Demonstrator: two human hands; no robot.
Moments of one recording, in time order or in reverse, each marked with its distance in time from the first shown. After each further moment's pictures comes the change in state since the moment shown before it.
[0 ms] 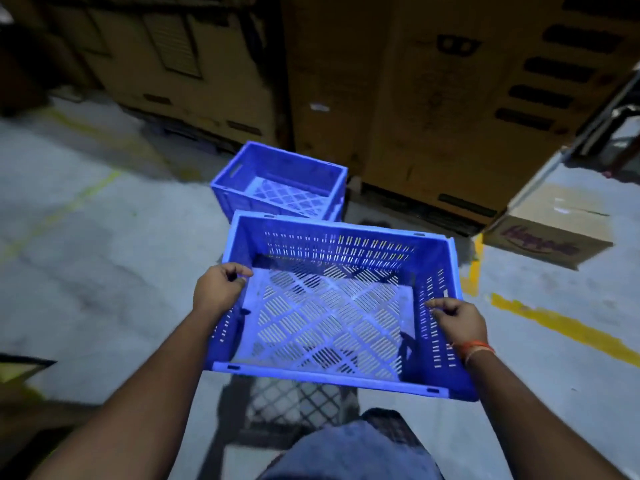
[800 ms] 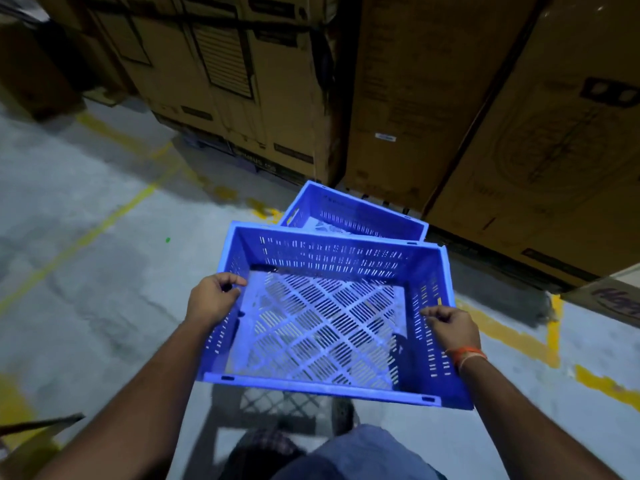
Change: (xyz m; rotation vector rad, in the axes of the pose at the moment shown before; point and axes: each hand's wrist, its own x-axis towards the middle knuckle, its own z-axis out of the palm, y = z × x) left_hand 0.328 -0.065 -0.143 -0.036 0.015 -0.063; right_hand 0.184 -0.254 0.228 -0.013 -0.066 0.011
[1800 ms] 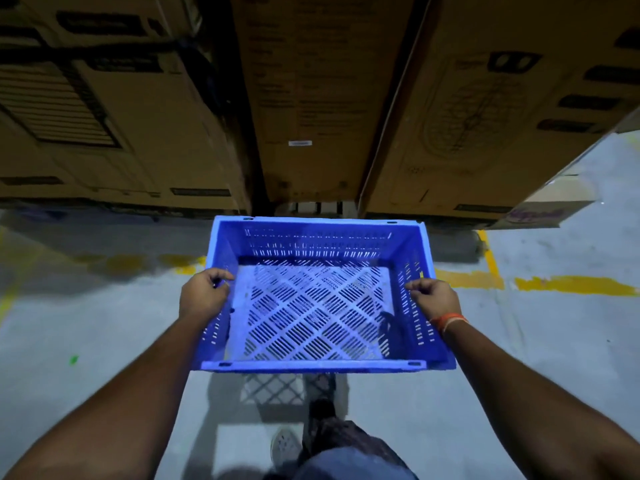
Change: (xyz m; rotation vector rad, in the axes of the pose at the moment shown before) left_hand 0.316 0.099 0.031 0.195 -0.275 0.352; right_hand 0.113 -0.109 0.068 0.021 0.267 0.255
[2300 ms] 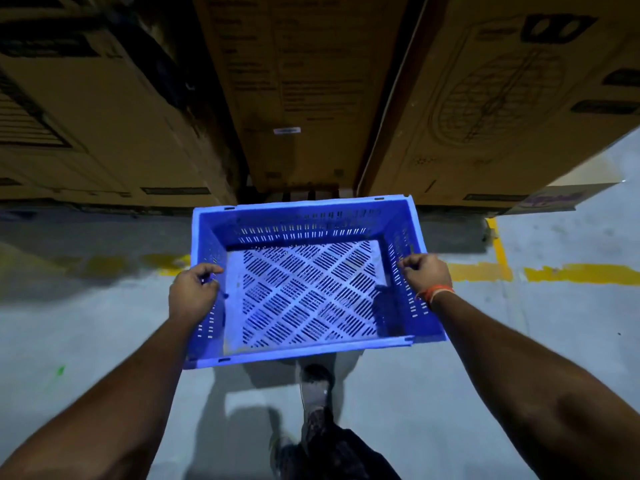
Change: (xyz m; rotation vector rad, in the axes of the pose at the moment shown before) left_hand 0.109 0.026 0.047 0.021 -0.028 -0.022; right_hand 0.149 -0.037 0.016 -0.175 -0.016 0.012
